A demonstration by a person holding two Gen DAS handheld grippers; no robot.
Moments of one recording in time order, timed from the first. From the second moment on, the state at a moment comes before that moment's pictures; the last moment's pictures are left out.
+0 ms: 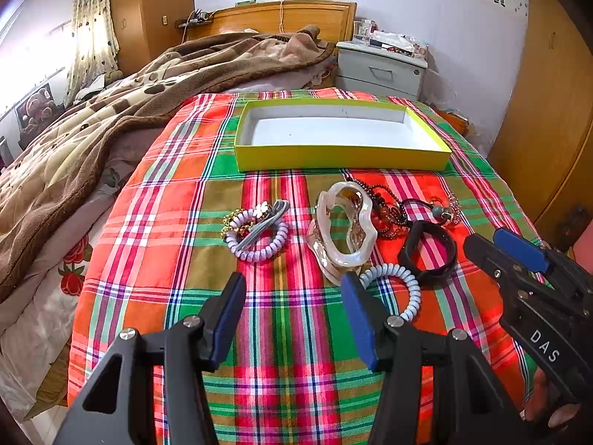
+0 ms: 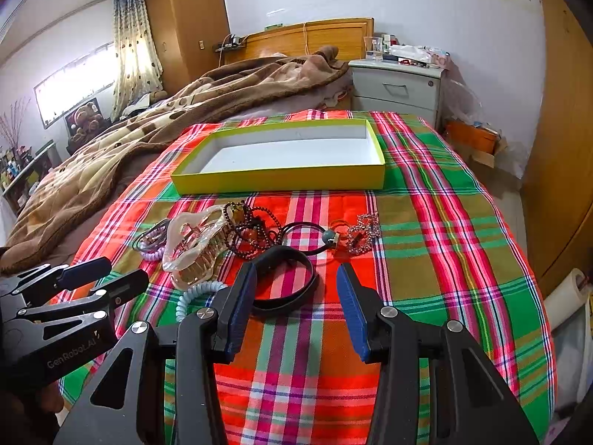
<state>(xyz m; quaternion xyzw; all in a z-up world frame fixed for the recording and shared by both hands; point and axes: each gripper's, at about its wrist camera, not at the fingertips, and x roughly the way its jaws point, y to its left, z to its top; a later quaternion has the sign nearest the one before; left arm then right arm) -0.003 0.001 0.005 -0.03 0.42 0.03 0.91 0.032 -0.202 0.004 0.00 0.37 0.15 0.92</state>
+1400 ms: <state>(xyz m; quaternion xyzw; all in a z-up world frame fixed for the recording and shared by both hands) 0.068 0.006 0.001 -0.05 0.48 -0.06 0.87 0.088 -0.208 -0.032 0.01 0.45 0.16 0.88</state>
